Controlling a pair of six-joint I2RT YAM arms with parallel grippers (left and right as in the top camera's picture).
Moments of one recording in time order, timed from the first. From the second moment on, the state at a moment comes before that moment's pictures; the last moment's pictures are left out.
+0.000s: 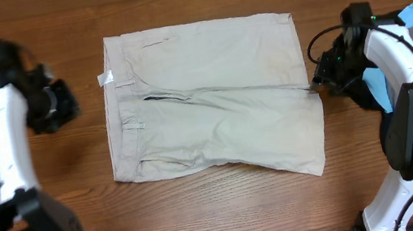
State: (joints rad) left arm 0.29 1.80 1.64 -1.25 0.27 -0.18; right arm -0.12 1.97 1.46 -1.05 -0.24 0.38
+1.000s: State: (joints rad) left arm 0.30 1.35 1.14 -1.05 0.35 -0.13; right arm 0.11 1.97 2.02 -1.60 -0.29 0.25
